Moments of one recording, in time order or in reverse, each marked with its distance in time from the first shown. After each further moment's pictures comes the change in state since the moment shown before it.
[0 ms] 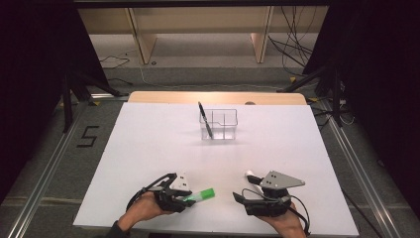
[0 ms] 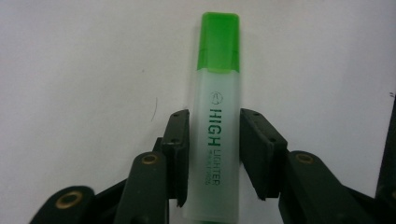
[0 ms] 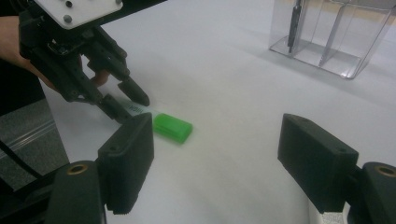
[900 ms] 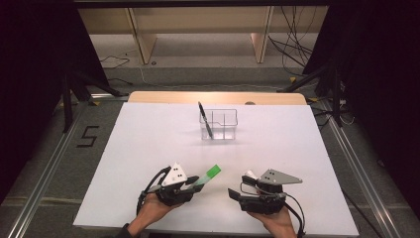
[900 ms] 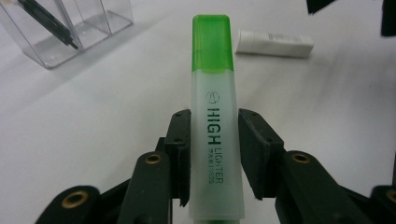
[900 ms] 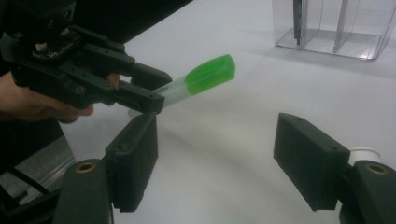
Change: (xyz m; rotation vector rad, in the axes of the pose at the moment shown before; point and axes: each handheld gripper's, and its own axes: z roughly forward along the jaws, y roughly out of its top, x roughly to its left) left arm -0.008 0.015 -0.012 -0.372 0.134 -0.174; right arm 0.001 -0.001 0.014 -0.041 0.031 0.176
